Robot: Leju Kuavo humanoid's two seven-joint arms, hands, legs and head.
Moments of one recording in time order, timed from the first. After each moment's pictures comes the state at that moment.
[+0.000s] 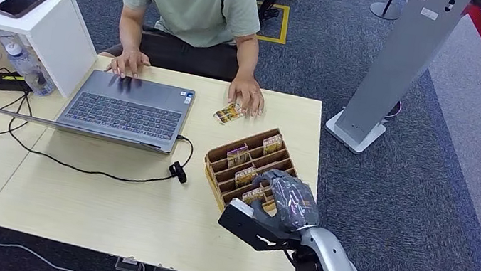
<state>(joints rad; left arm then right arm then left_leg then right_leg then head) -0.10 0.16 -0.95 -0.21 0.84 0.09 0.03 -0.31 -0.19 0.61 -1.57 0.86 0.00 0.30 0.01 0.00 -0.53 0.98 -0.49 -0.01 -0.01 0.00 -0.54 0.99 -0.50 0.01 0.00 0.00</state>
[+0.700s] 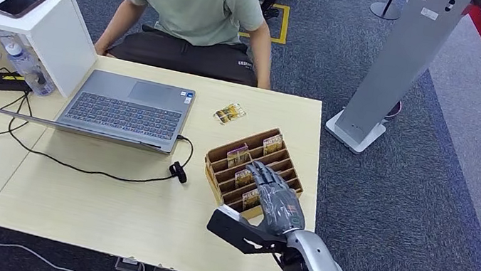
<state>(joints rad) -0.10 0.15 -0.95 -0.21 0.84 0.10 0.03 -0.32 -0.15 0.66 -1.47 0.86 0.00 0.29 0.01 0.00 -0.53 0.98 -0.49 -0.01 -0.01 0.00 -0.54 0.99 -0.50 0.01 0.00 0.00</state>
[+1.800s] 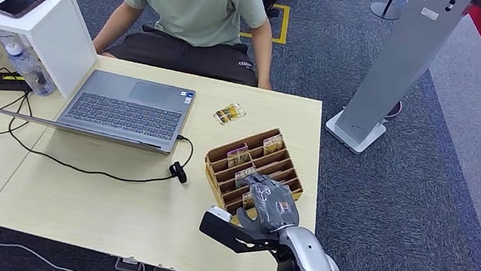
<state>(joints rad) -0.10 0.15 -0.95 -0.21 0.85 0.10 0.04 -0.37 -0.14 0.71 -1.42 0.91 -0.01 0.30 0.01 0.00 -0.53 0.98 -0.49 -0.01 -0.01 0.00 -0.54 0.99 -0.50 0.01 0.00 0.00</state>
